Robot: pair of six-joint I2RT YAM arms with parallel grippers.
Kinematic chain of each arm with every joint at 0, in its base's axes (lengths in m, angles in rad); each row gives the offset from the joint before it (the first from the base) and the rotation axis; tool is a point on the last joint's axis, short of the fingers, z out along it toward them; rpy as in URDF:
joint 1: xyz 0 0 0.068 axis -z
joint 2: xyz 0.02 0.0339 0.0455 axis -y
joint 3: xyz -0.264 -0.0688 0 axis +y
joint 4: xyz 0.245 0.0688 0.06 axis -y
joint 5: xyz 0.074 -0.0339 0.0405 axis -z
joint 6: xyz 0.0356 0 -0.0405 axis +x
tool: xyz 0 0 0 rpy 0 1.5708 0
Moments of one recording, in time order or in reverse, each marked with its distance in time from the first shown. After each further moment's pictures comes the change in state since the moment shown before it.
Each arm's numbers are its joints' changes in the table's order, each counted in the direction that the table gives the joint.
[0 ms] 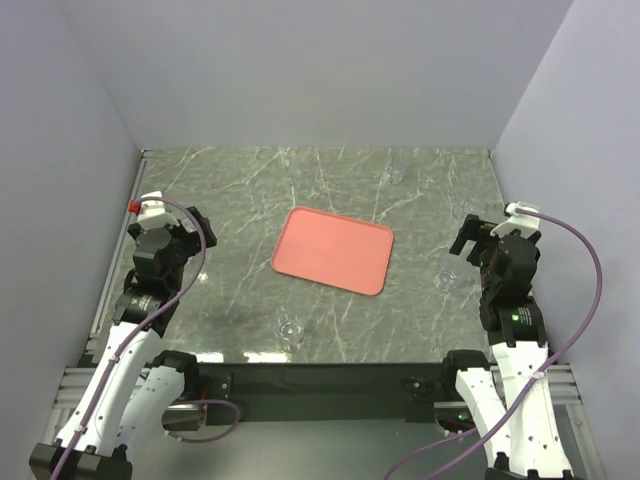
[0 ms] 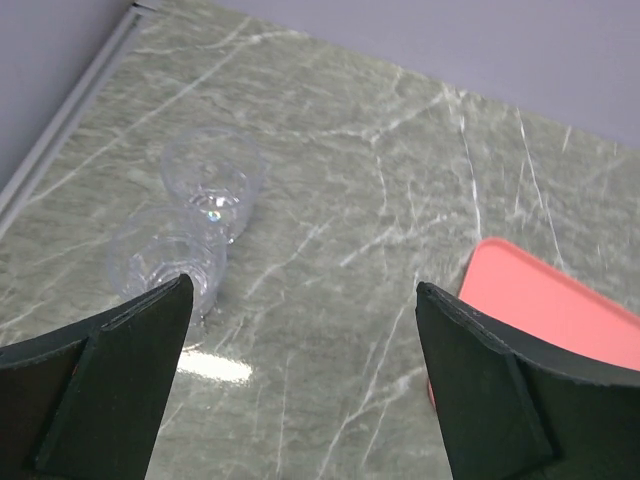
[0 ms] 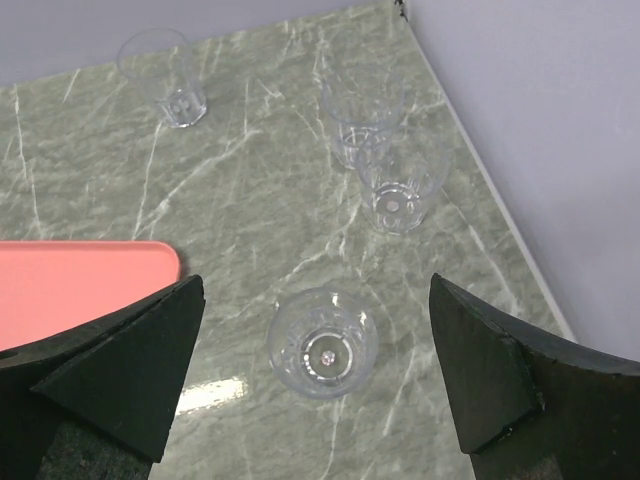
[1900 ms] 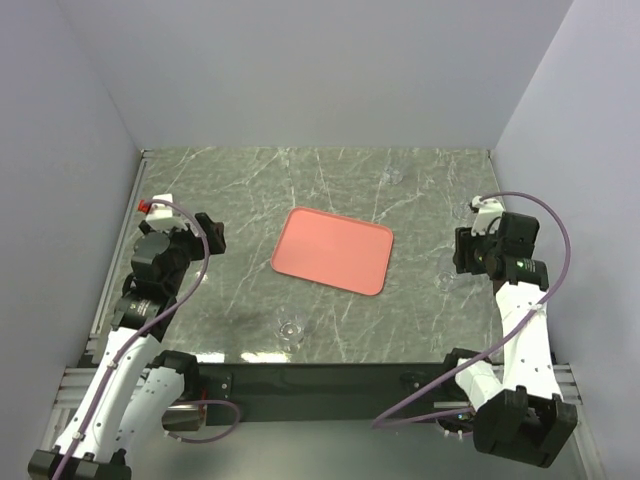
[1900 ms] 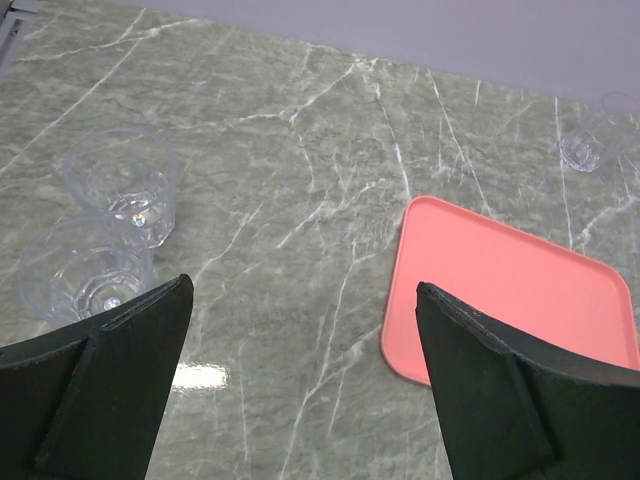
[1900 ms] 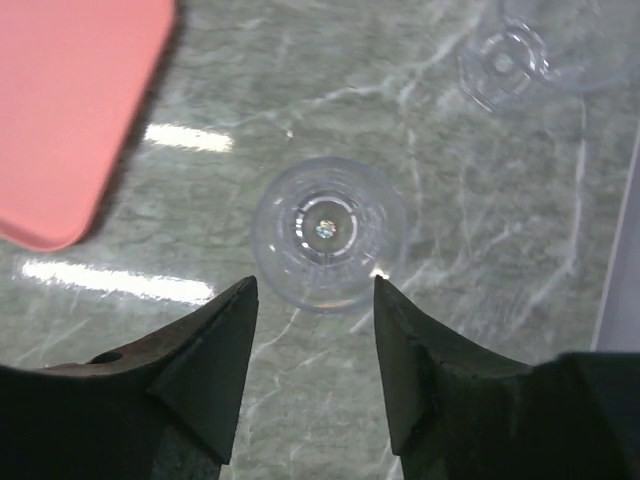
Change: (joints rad) left arm 0.021 0.036 0.014 0.002 0.191 0.034; right arm 0.220 -0.344 -0.107 -0.294 -0.477 -0.406
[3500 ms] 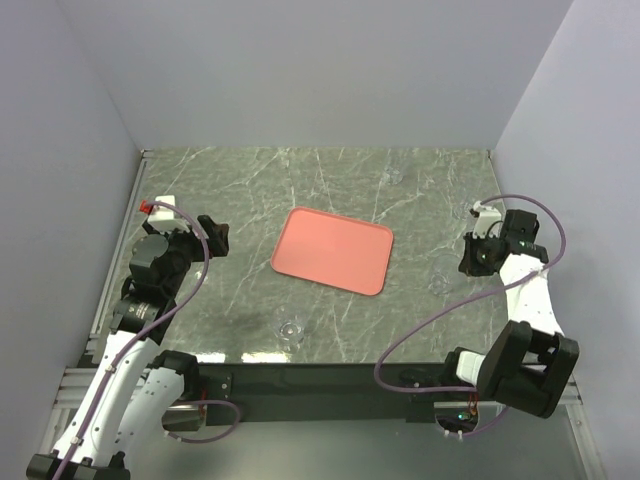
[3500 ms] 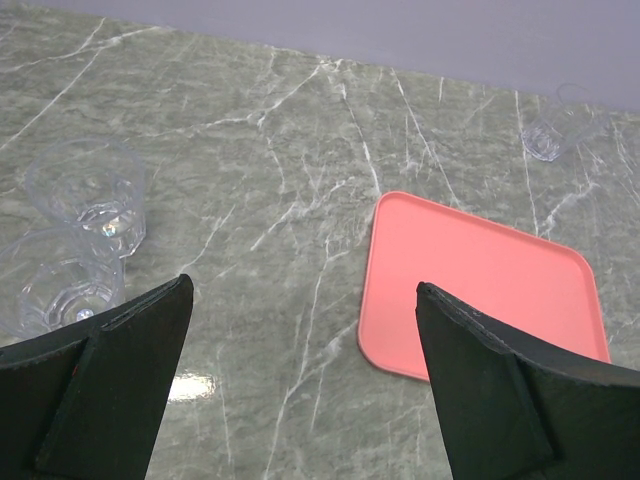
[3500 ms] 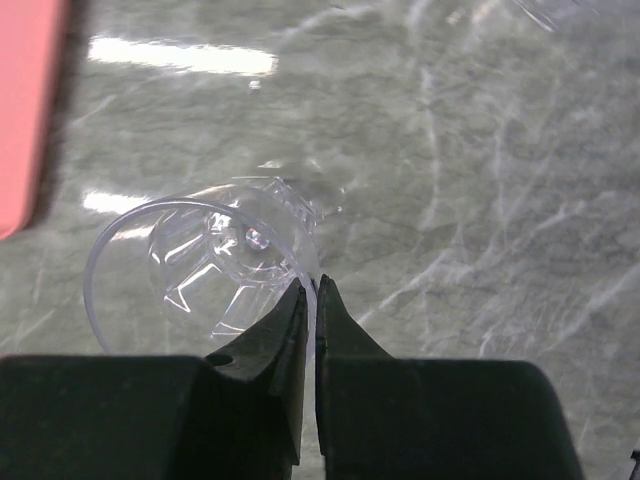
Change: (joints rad) left arm 0.013 0.020 0.000 0.003 0.063 0.000; right arm 0.123 -0.285 0.020 0.050 -0.076 -0.049
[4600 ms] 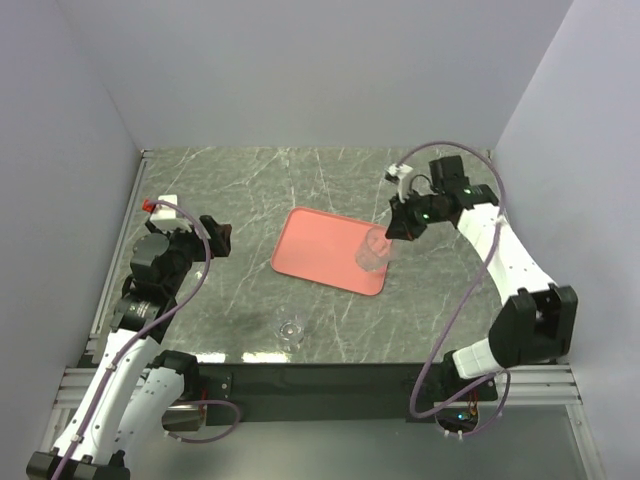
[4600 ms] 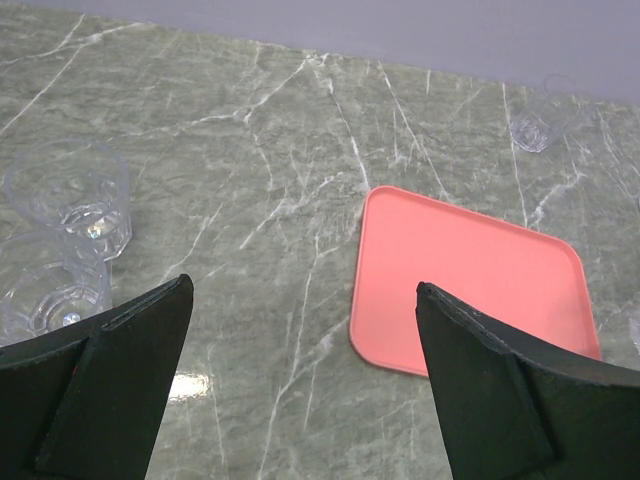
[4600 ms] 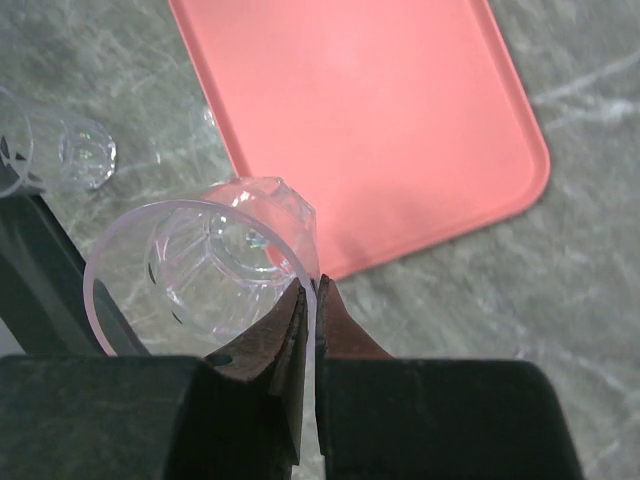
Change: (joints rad) left arm 0.000 -0.010 0.000 0.007 0.034 0.000; right arm -0.515 -0.195 -0.427 -0.190 -0.313 -0.114
